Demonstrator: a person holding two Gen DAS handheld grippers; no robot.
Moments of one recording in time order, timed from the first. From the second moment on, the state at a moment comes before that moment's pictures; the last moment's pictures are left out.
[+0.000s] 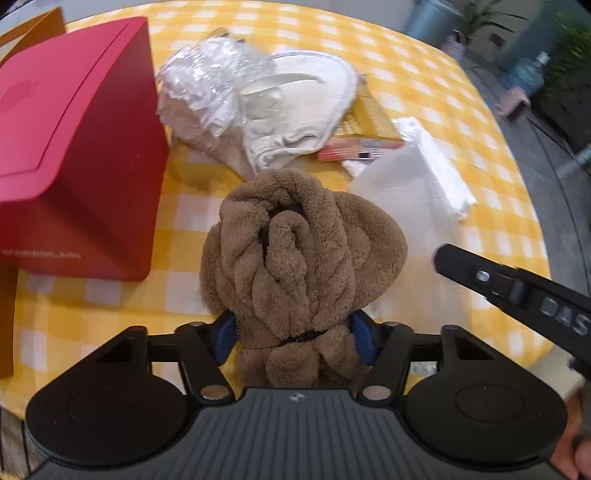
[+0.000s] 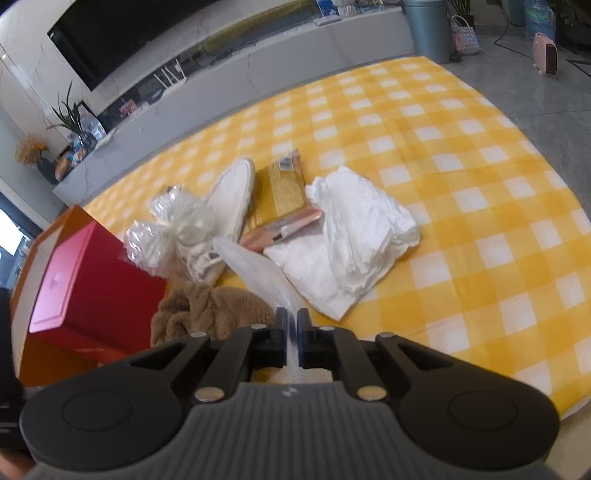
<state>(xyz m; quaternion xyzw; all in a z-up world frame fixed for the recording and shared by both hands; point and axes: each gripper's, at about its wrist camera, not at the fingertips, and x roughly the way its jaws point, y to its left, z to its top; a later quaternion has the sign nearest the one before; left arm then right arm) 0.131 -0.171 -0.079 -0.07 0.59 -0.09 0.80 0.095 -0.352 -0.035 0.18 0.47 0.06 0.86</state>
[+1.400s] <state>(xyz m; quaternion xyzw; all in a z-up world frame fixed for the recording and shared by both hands) 0.069 -0.050 0.023 -0.14 0.43 -0.28 0.85 0.102 -0.271 -0.061 -0.02 0.53 0.08 0.84</state>
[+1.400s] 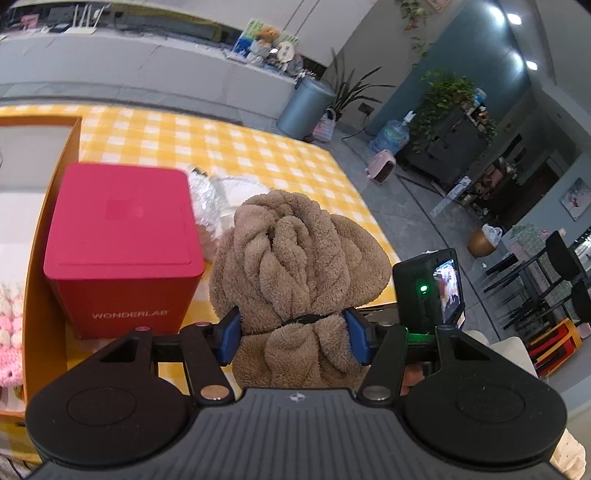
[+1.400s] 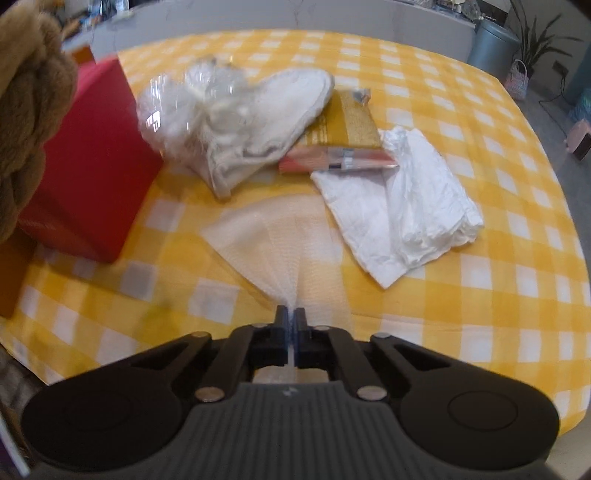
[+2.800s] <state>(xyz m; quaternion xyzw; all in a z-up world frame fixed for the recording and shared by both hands) 0.116 0.155 0.019 -0.16 0.37 -0.08 0.91 0.168 -0.021 0.101 -0.04 0.35 0.20 0.91</state>
